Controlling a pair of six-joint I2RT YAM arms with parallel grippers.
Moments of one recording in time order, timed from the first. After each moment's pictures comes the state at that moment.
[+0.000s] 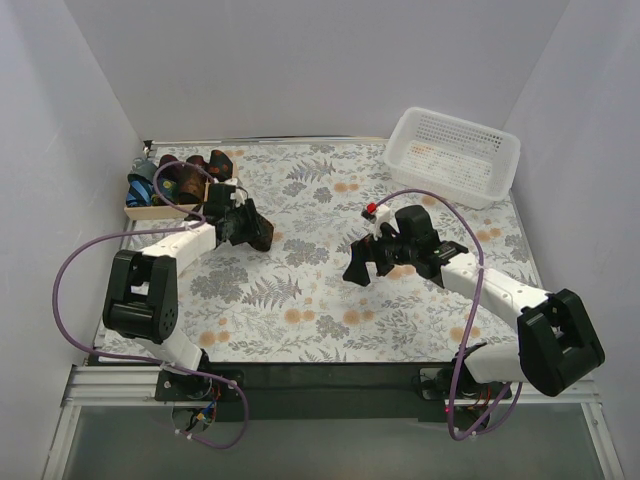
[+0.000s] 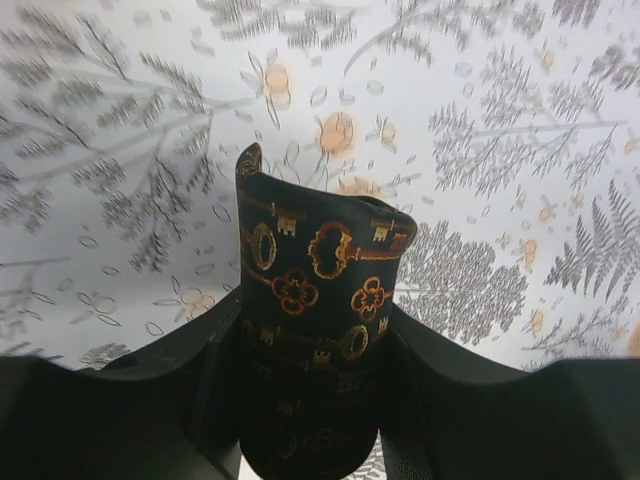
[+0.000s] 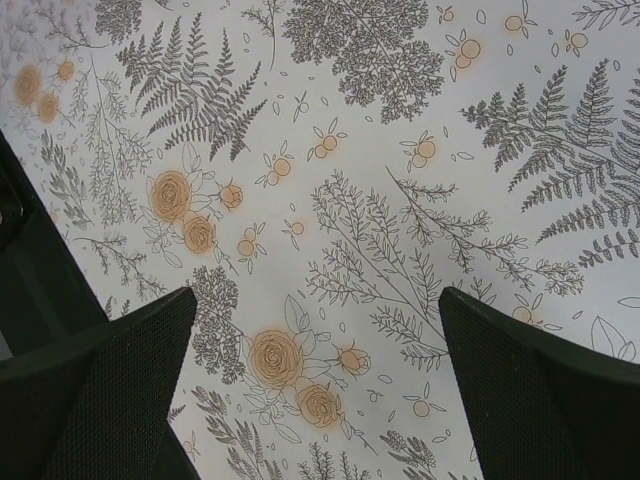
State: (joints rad) left arm -0.20 1.62 0.93 -0.18 0.17 -0.47; right arm 0.55 1.31 0.75 -0.12 -0.52 0.10
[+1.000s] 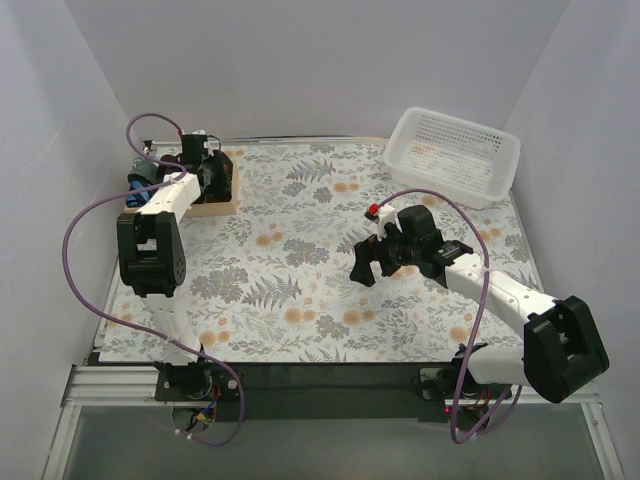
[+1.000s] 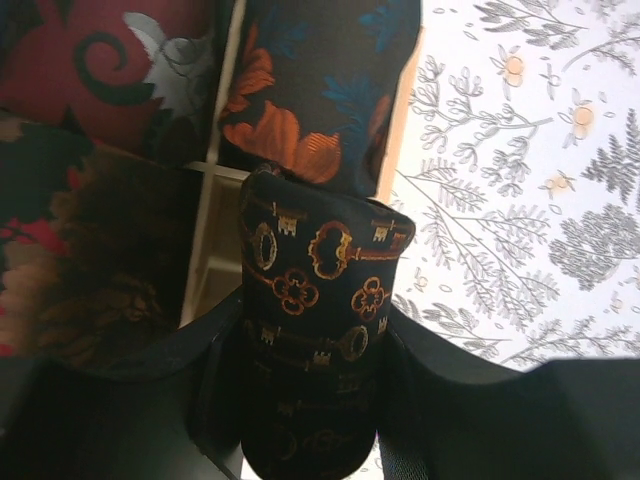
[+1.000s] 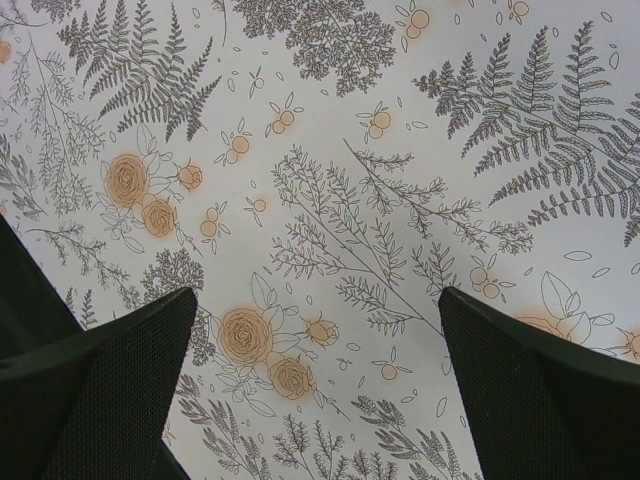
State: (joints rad) left arm -0.01 1.98 1.52 -0.32 -0.05 -0.30; right arm 0.54 1.27 0.76 -0.23 -0.43 0.05
